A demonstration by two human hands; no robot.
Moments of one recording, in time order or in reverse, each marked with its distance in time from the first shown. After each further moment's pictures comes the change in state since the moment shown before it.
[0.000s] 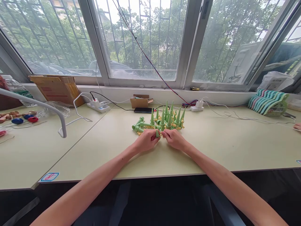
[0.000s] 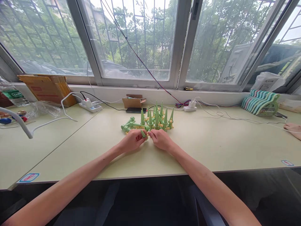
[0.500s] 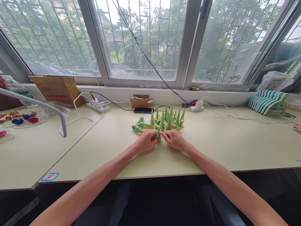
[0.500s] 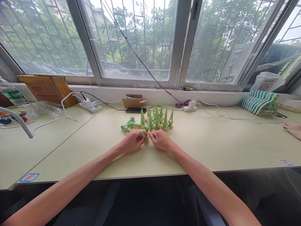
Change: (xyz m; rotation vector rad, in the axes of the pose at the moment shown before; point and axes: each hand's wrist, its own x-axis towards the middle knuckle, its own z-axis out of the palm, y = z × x) left_hand 0.000 0.000 -0.001 -0.006 -0.029 0.010; right_hand 0.000 -0.001 0.001 -0.060 0.008 0.005
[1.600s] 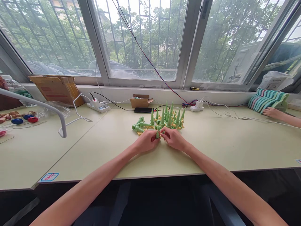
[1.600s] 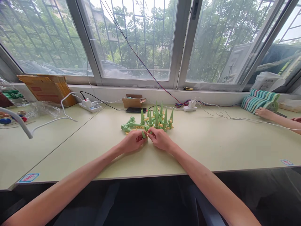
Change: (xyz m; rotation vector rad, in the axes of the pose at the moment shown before) left_hand -0.001 -0.002 0.002 -0.001 0.010 -0.036; right_hand -0.002 -0.001 -0.004 0.197 -0.011 -0.069
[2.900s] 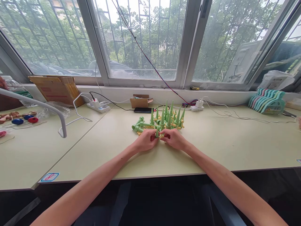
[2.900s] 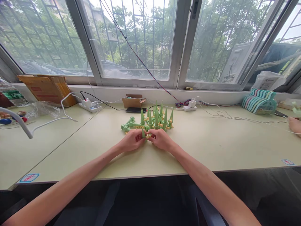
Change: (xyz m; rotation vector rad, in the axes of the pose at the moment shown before) left_hand 0.001 0.004 -0.006 -0.041 -0.026 -0.026; right_hand 0.001 0.007 0.003 0.045 0.003 0.021
